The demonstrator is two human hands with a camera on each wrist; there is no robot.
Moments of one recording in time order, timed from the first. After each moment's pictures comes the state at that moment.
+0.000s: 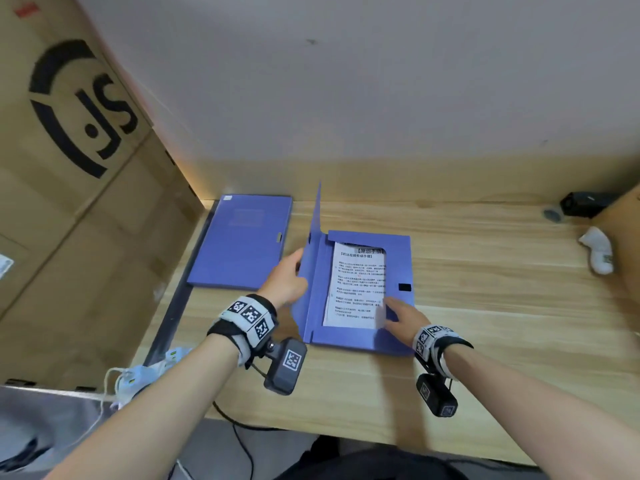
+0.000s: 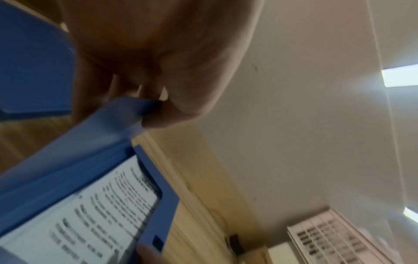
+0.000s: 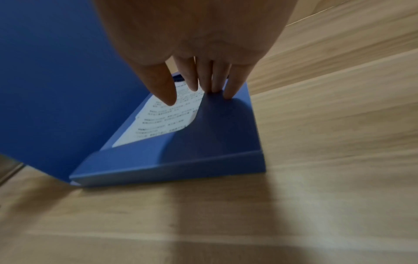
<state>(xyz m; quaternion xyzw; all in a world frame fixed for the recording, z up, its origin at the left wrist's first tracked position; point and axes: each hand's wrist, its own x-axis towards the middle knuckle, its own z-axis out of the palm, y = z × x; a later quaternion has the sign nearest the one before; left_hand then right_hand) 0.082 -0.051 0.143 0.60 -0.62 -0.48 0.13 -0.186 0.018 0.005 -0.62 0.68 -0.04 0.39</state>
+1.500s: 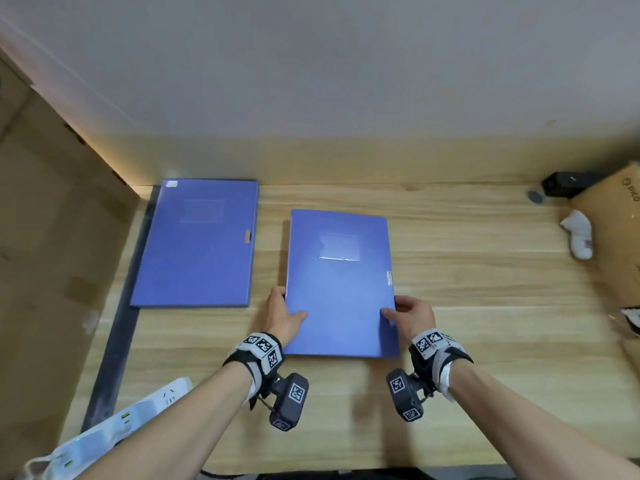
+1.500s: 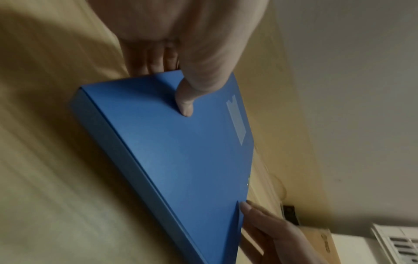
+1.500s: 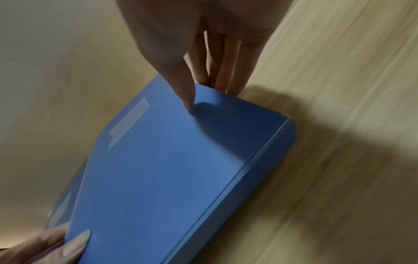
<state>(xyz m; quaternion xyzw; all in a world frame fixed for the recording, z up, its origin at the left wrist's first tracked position) 0.078 -0.089 -0.012 0.69 -0.50 -0.50 0.13 -0.171 -0.016 -0.005 -0.26 0.83 -0.28 0.41</state>
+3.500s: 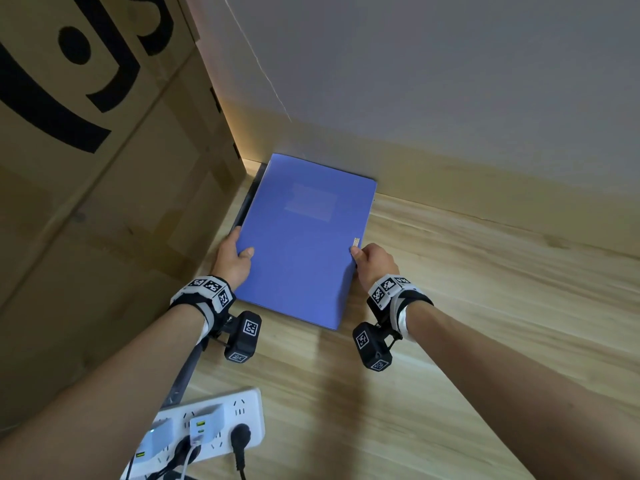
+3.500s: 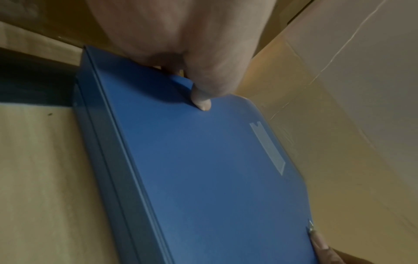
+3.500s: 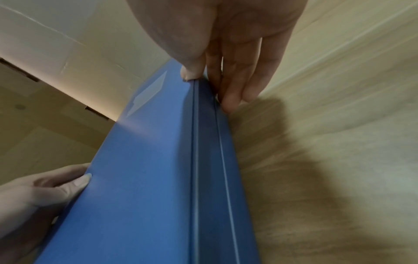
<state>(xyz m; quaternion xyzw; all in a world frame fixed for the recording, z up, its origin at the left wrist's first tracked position) 0.324 -0.248 -0.016 0.76 -0.40 -0.45 0.23 0.048 -0.257 -0.026 -0.51 0.76 -0.07 0.40</state>
